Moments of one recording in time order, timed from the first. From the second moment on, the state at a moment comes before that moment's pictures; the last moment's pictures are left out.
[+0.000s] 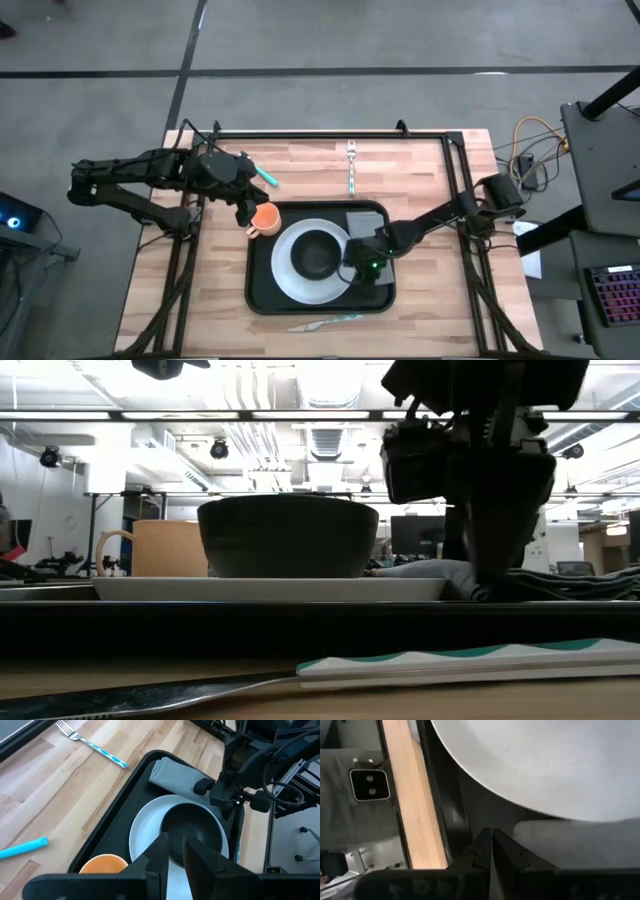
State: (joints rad) left arm -0.04 1.07 1.32 -0.96 -0.11 -0.56; right arm 0.26 1.81 0.95 -0.12 -0.46 0.77
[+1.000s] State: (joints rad) left arm -0.04 1.07 1.32 -0.96 -0.09 -0.56; right arm 0.25 1.79 1.01 -0.27 -0.32 0.80
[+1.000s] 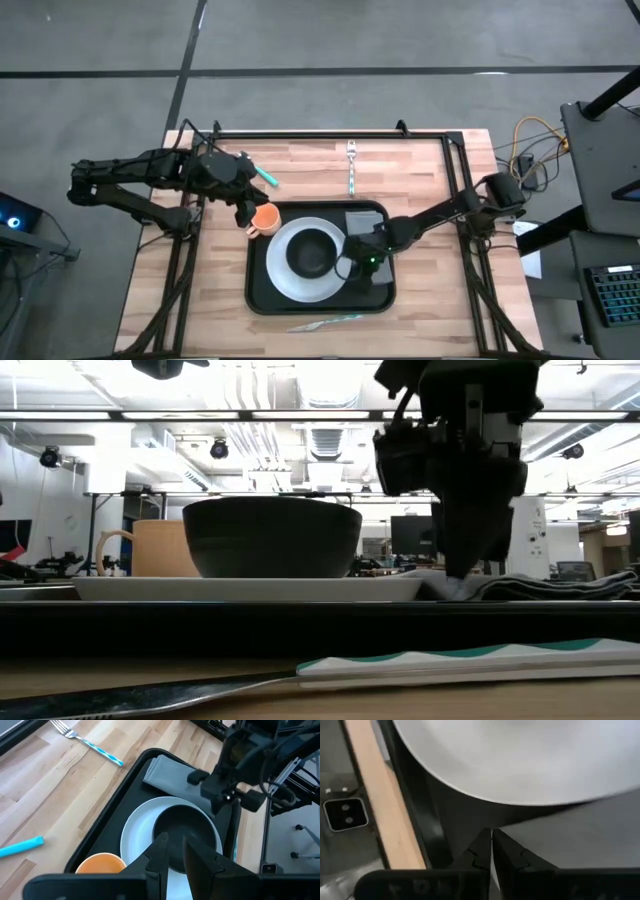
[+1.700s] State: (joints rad) left arm -0.04 1.07 1.32 -0.96 -0.08 -0.56; right arm 0.24 1.75 0.94 -0.43 -0.24 0.85
